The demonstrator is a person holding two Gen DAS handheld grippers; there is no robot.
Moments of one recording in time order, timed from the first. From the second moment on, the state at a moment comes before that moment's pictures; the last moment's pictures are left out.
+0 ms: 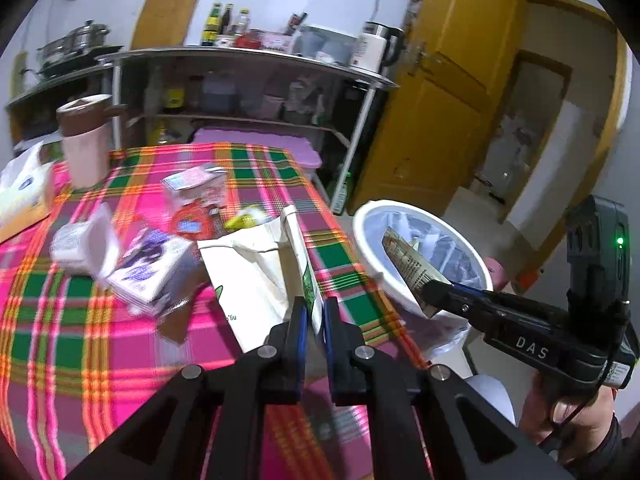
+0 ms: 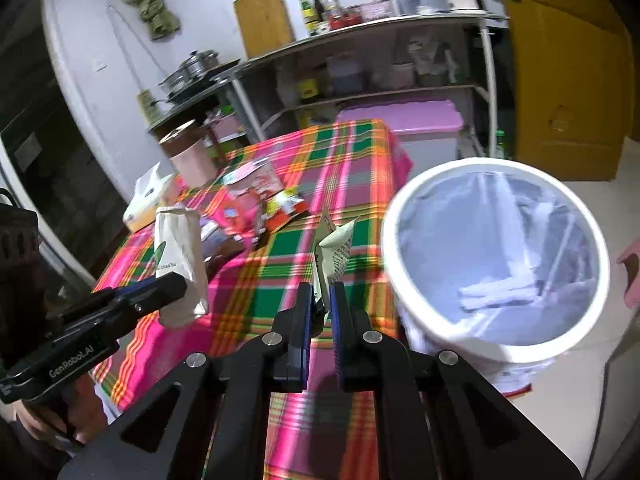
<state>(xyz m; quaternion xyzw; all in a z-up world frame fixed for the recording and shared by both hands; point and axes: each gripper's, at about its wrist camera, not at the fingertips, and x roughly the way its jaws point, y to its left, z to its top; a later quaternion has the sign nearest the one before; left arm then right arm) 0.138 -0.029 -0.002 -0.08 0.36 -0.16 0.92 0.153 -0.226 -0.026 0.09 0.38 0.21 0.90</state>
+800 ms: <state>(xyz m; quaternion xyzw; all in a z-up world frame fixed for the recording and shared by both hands) 0.225 -0.164 -0.014 -0.01 0.38 -0.27 0.89 0.178 -0.336 -0.047 0.14 0.39 0.10 0.90</state>
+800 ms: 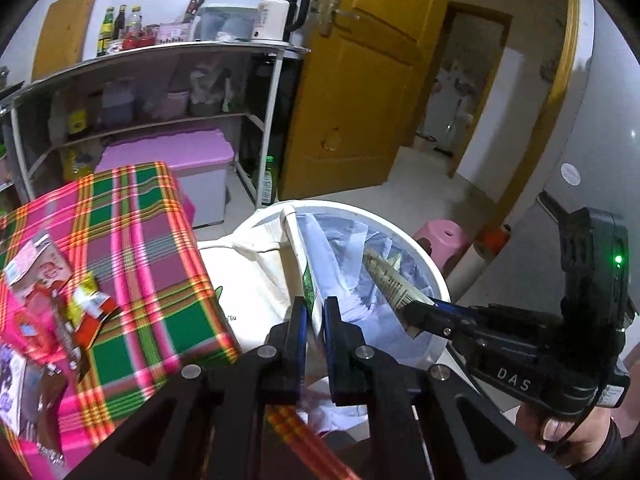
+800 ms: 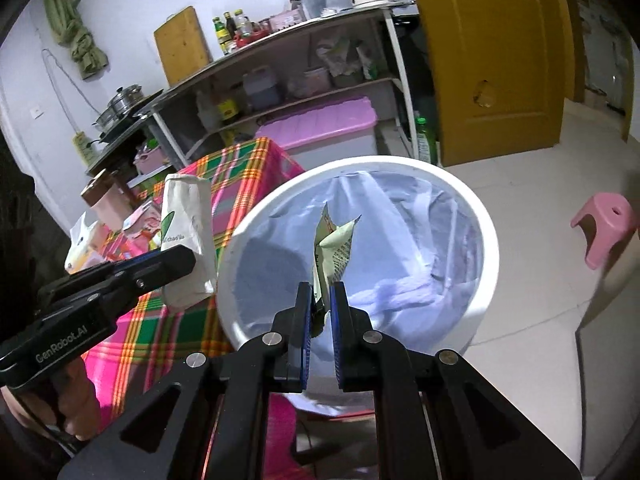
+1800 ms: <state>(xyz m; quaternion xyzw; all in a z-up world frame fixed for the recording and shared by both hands) 0.235 -0.167 -0.015 -0.04 0.38 -0.29 0.88 0.183 -0.340 -0.039 0.11 0.38 0.07 0.92</state>
